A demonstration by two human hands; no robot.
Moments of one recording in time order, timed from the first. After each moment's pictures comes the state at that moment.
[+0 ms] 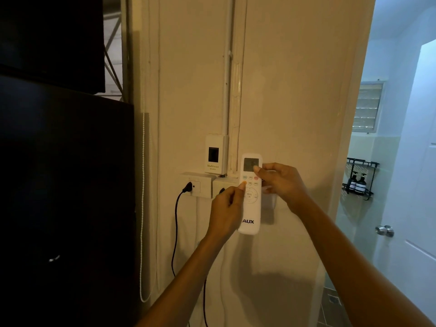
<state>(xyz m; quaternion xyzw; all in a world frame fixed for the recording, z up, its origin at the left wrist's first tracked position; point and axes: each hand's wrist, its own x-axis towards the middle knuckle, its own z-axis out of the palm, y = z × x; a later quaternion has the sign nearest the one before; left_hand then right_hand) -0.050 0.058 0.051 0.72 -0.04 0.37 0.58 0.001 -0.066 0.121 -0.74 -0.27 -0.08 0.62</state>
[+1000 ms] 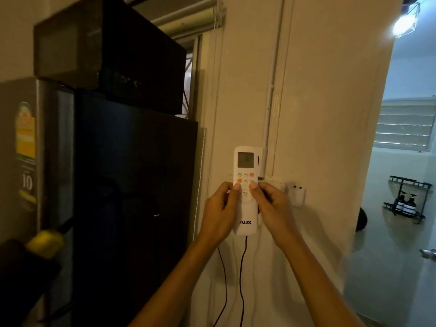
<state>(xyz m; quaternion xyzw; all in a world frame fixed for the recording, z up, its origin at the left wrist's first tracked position) -0.270 0.065 0.069 0.72 -0.05 0.48 0.50 -0.213 -0.038 0.089 -0.64 -0.40 -0.11 0.65</state>
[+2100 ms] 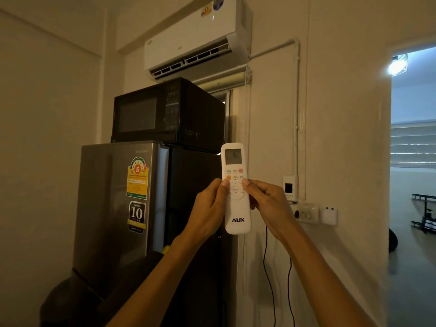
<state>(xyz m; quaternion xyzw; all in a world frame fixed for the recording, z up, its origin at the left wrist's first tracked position) -0.498 0.149 0.146 0.76 -0.08 0.47 0.44 -0.420 0.031 0.160 -0.54 -0.49 -0.03 0.68</state>
